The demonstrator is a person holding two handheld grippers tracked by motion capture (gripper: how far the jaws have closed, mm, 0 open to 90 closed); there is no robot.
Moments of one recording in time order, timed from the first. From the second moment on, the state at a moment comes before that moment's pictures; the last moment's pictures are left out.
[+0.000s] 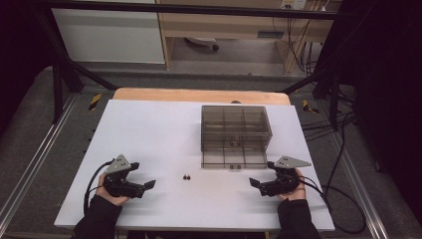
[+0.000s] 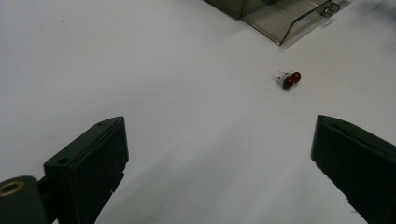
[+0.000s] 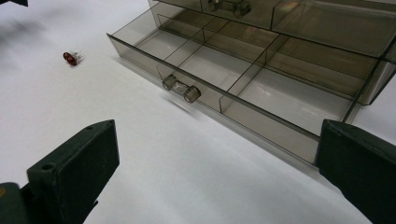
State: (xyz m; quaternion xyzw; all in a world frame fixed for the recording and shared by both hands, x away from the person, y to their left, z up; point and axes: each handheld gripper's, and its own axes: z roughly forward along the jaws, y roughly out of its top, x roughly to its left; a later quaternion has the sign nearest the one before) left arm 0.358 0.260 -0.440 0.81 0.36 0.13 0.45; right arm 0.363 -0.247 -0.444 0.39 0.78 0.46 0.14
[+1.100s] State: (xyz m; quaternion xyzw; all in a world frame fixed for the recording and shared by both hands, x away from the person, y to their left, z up) left arm 0.377 0.183 -0.419 0.83 0.36 0.12 0.41; right arm 0.363 -0.247 -0.445 0.39 0.78 0.46 0.14
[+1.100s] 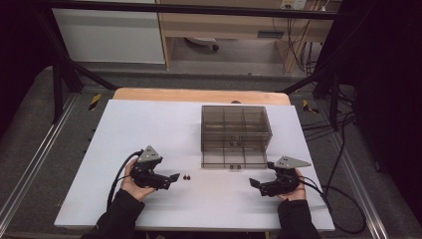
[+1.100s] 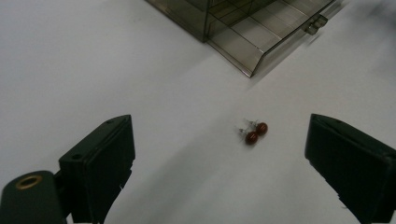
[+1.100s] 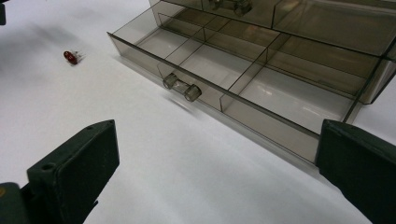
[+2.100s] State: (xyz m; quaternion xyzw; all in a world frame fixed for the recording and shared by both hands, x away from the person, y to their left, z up) left arm 0.383 0.151 -0.444 0.83 0.39 0.09 0.38; right arm 0.363 -0.248 -0.445 0.39 0.78 0.46 0.14
